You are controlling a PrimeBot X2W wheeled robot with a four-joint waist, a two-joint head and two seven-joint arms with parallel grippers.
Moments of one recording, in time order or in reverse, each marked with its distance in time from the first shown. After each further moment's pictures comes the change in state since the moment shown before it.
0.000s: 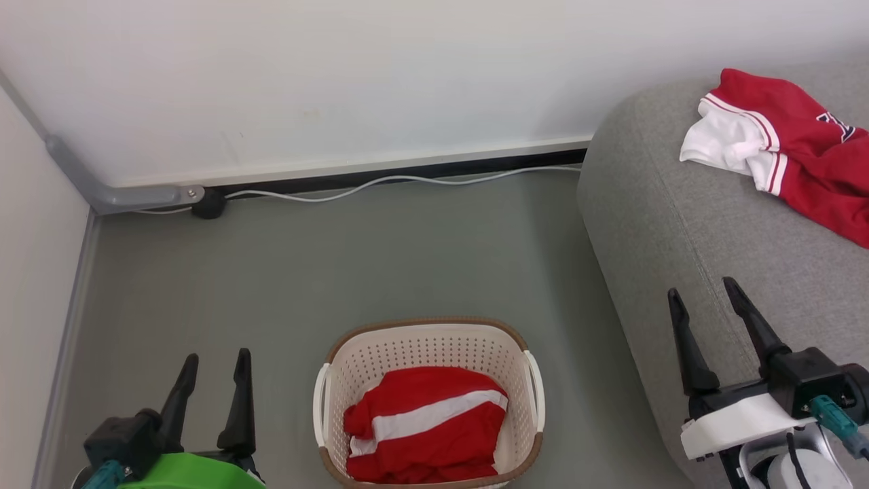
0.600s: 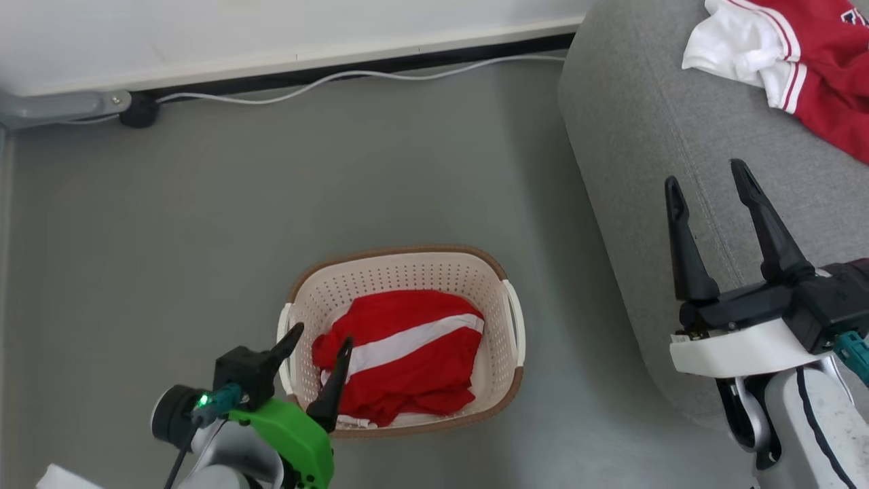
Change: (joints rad) left arm -0.170 0.017 -0.221 0.038 0.124 -0.050 0.231; right arm -0.173 0.007 -0.010 -0.162 -0.045 0.007 0.000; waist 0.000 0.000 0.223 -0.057
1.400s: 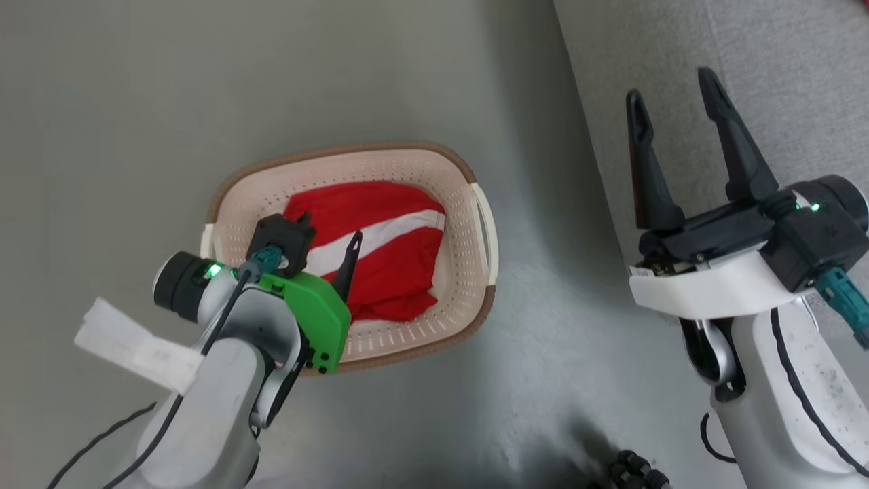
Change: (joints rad) left arm -0.354 -0.036 -0.067 0.111 0.122 -0.006 0.221; right arm -0.206 0.088 0.048 0.010 -0.013 0.037 0.000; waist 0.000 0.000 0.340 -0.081
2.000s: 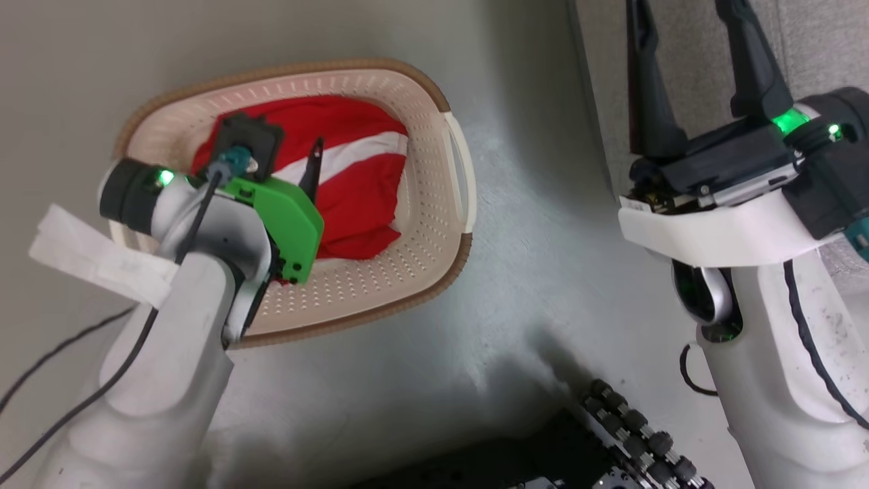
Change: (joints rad) left arm -0.195 0.014 0.030 0.024 0.055 0.023 0.091; right arm -0.177 0.053 0.005 -0.026 0.000 0.017 0.000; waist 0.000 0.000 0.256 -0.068
